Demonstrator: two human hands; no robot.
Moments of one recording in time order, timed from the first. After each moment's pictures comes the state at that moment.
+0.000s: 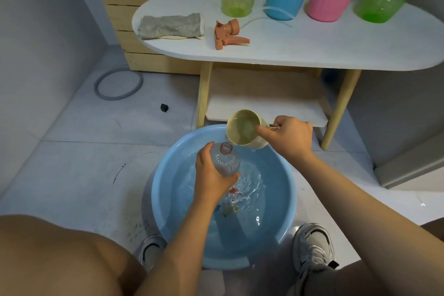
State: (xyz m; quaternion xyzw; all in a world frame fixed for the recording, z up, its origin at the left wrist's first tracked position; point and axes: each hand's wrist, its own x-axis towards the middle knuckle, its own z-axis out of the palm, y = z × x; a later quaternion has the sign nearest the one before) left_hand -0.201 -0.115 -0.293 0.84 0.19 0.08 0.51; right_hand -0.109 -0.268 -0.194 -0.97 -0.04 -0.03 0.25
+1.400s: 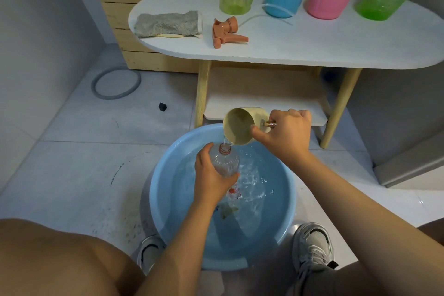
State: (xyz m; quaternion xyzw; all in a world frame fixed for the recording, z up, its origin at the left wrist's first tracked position) left_hand -0.200 -0.118 -0.297 0.83 0.19 0.07 0.51; right_hand -0.104 -0.263 -0.204 -0.96 -0.12 -0.19 0.18
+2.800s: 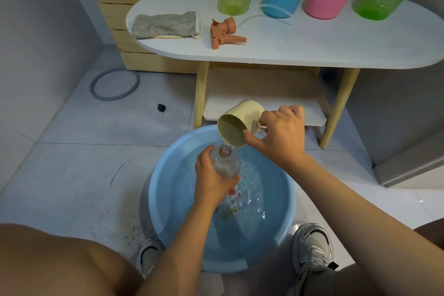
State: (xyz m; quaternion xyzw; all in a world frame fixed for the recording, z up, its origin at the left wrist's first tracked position) left_hand -0.199 -0.122 -0.294 0.84 0.20 0.06 0.51; right_hand -0.105 -0.261 -0.210 -0.92 -0.21 -0.31 0.12
